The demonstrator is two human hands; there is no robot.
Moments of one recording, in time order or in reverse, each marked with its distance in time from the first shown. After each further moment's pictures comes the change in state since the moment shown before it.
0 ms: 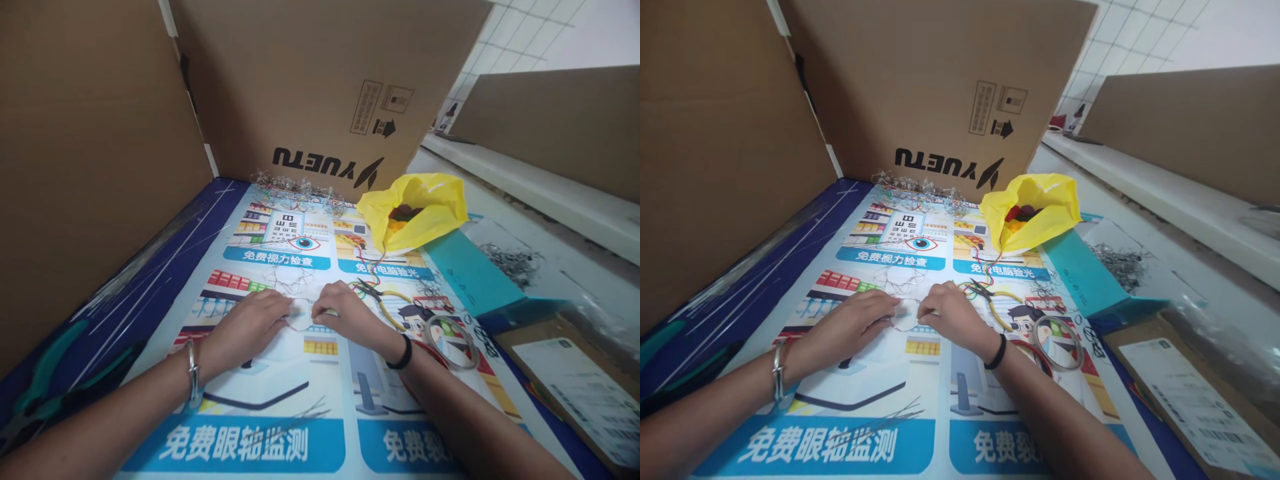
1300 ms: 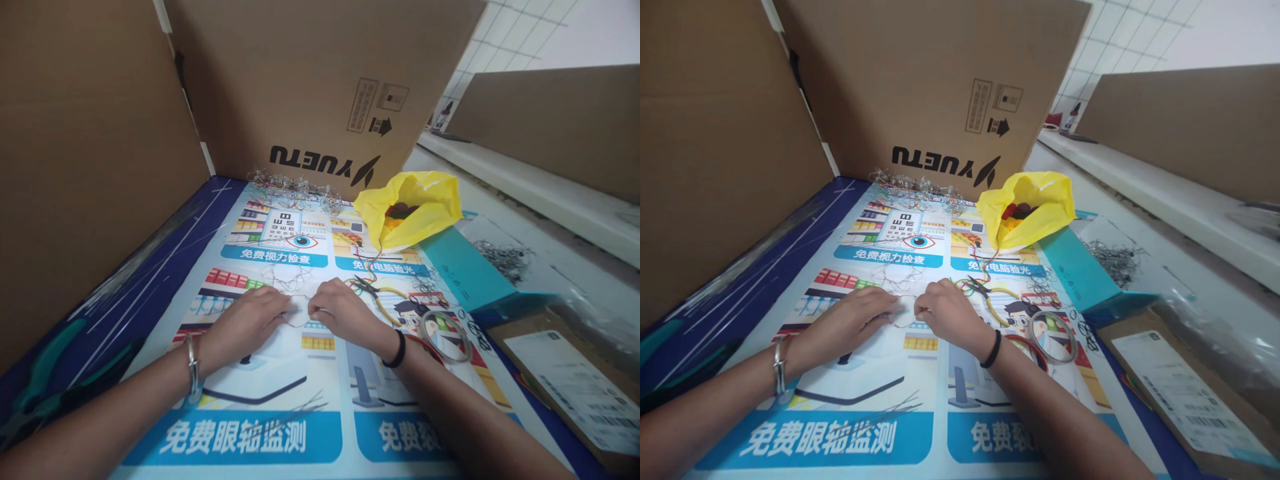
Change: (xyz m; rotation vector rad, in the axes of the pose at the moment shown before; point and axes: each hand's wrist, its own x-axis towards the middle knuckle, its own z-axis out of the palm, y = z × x) left_hand 0.002 0.001 -0.002 -0.027 0.031 0.044; right_hand 0.000 -0.011 -0.004 -0.186 -0.068 -0.008
